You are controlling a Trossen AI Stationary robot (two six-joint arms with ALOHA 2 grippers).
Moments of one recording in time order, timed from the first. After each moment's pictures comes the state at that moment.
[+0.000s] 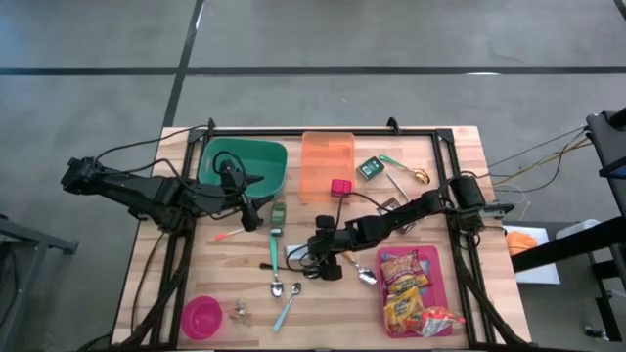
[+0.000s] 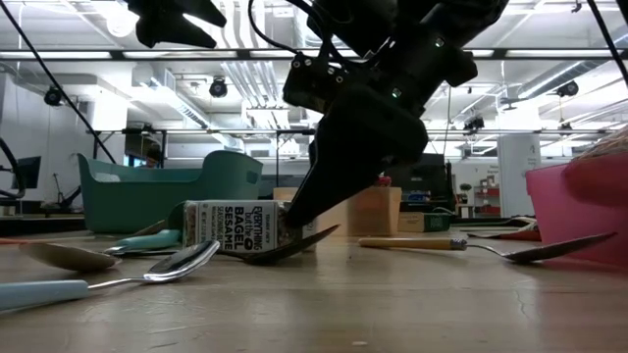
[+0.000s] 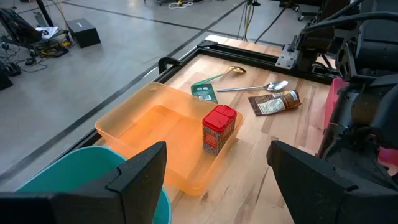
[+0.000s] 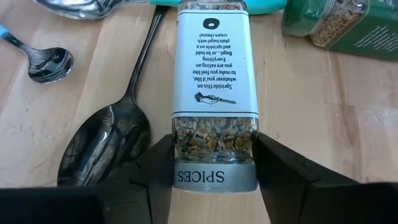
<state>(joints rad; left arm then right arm) -0.23 0.96 0.84 -0.39 -0.65 -0.32 0.21 2.01 1.19 -0.07 0.11 0.09</state>
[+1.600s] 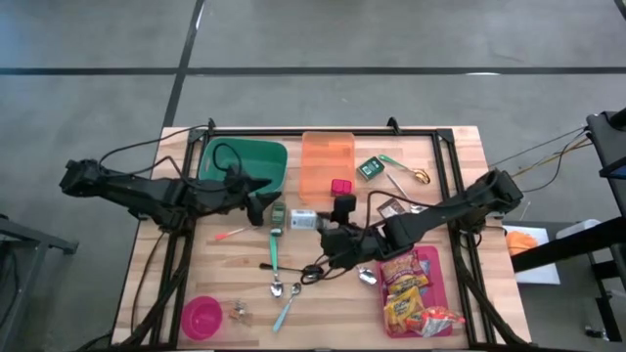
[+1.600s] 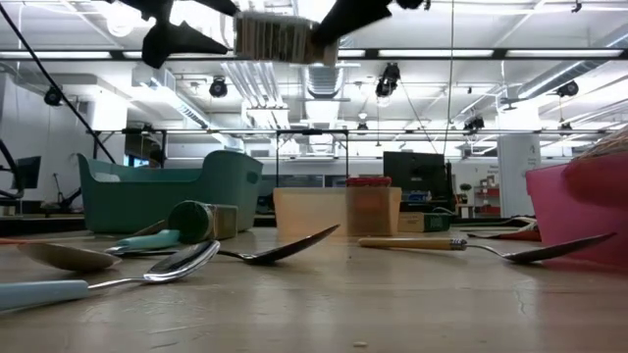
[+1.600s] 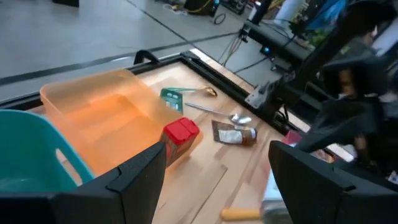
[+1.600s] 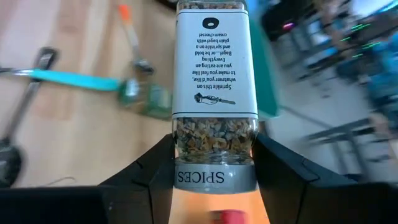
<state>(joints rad) -0.18 0.97 0.75 -0.15 -0.56 -0.63 0.38 1.73 1.43 -0.48 0.80 -0.13</state>
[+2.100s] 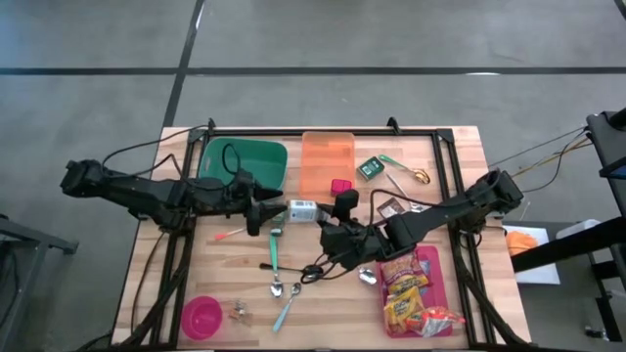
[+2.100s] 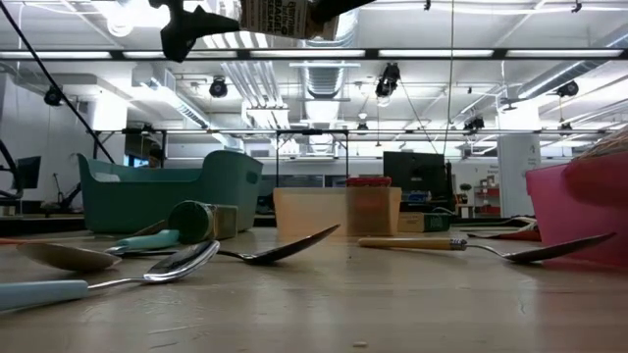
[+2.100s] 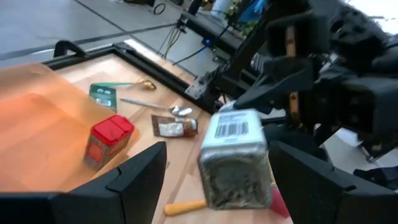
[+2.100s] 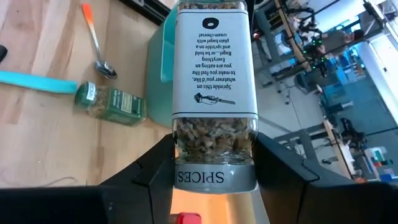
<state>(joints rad) -0.17 0.99 0.73 0.02 -0.30 -0.58 0.39 1.73 1.49 -0.50 0.92 -0.24</state>
